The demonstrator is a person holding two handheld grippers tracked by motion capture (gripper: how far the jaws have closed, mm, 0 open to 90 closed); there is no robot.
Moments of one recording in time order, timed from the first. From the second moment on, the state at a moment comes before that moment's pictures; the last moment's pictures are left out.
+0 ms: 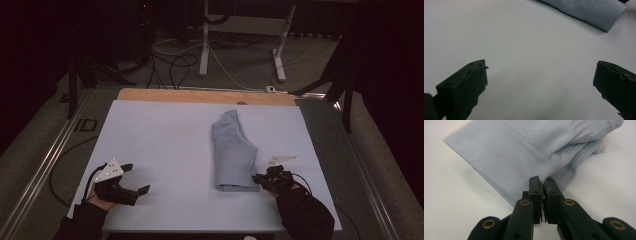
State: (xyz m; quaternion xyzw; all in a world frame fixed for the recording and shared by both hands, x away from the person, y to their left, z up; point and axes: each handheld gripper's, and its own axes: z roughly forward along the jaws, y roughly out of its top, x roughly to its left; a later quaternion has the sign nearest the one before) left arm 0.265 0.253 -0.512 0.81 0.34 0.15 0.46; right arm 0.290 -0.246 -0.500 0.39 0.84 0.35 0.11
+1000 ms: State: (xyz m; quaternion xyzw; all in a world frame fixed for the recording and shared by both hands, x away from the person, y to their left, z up) left arm 0.264 0.255 -0.512 0.81 0.34 0.15 0.46; right arm 0.293 -0.277 -0.524 0.44 0.83 0.33 0.09
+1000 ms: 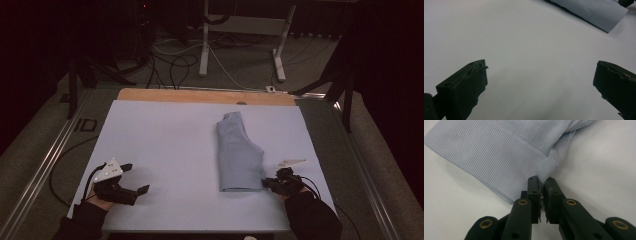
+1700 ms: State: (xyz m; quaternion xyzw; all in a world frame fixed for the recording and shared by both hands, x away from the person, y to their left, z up) left arm 0.265 0.256 -0.511 0.81 0.34 0.15 0.46; right arm 0.292 -0.280 -0.517 0.43 0.84 0.31 0.09
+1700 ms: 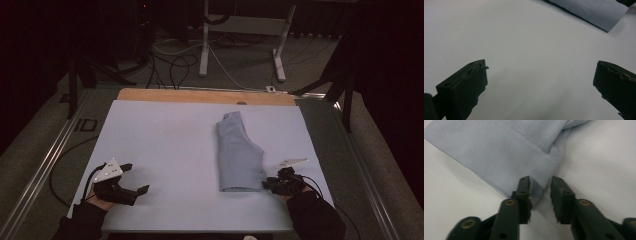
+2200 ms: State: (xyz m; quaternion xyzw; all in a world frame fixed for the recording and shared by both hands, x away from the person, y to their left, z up) left arm 0.265 0.257 -0.511 0.80 0.34 0.15 0.46; right arm 0.309 -0.214 -0.460 0.32 0.86 0.38 0.09
